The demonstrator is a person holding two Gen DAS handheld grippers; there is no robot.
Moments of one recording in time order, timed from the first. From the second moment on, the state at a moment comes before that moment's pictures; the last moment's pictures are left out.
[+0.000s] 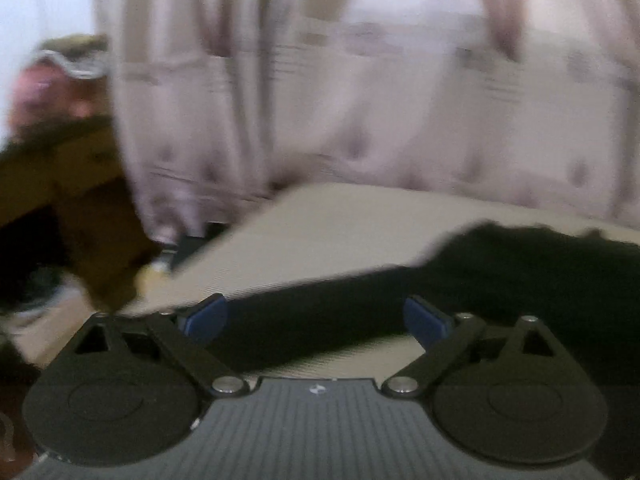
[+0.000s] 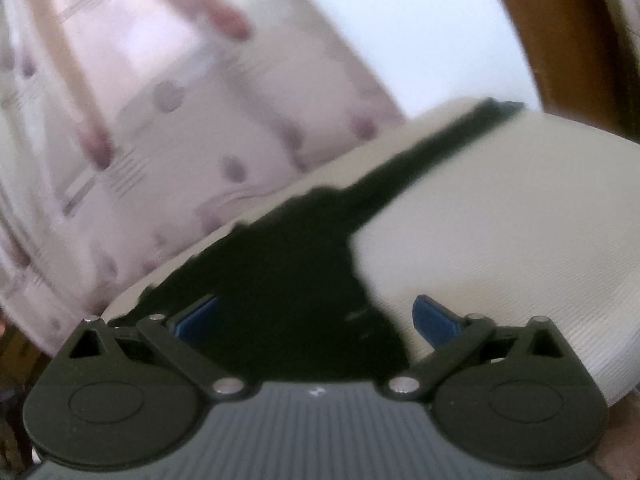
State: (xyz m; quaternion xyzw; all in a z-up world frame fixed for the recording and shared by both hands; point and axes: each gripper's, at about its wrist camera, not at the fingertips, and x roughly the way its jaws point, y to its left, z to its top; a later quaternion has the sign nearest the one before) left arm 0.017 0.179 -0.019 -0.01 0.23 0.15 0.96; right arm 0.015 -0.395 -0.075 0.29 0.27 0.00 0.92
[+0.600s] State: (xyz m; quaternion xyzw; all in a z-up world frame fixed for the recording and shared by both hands) left arm 0.077 0.141 -0.094 -0.09 0.26 0.10 0.96; right arm 0.229 -0.638 -0.145 0.45 0.27 -0.14 0.84
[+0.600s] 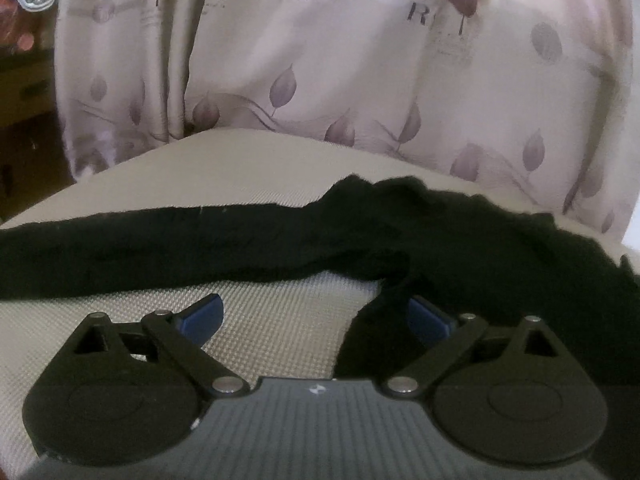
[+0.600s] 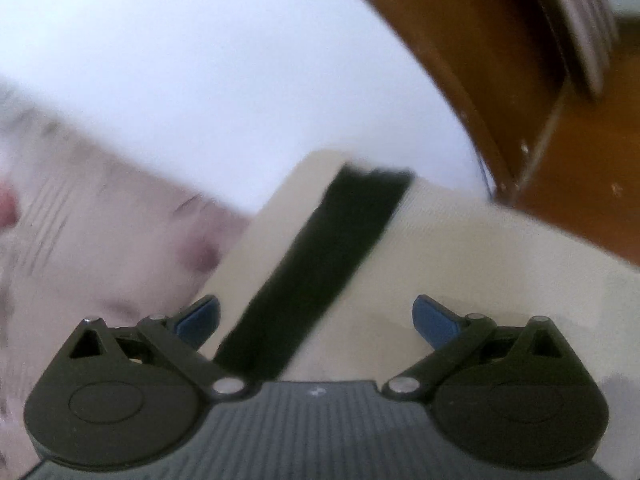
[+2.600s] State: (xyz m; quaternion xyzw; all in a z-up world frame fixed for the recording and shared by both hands) left arm 0.071 0.158 -0.105 -0.16 0.25 0.06 0.95; right arm 0.286 -0.316 -0.034 0.45 0.15 0.18 0.86
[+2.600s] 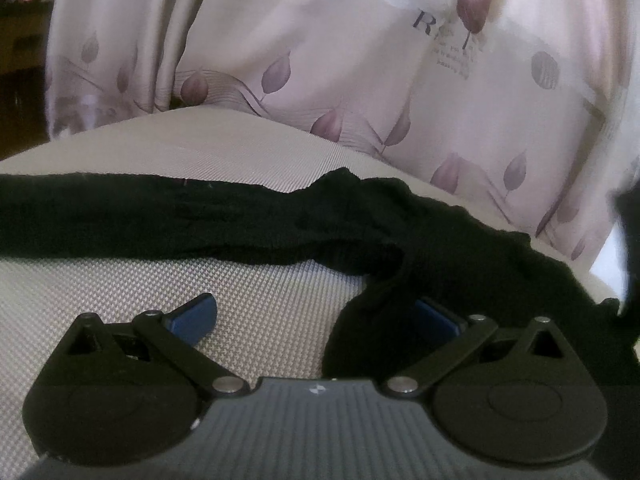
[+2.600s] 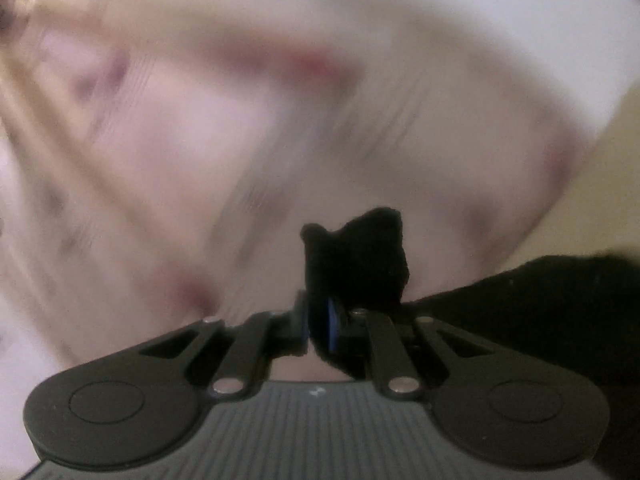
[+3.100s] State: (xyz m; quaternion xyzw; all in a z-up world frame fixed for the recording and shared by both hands) left arm 0.065 0.167 -0.108 -0.20 0.23 0.03 0.95; right arm 0.303 -0.089 -0.142 0.31 0.36 0.26 0.84
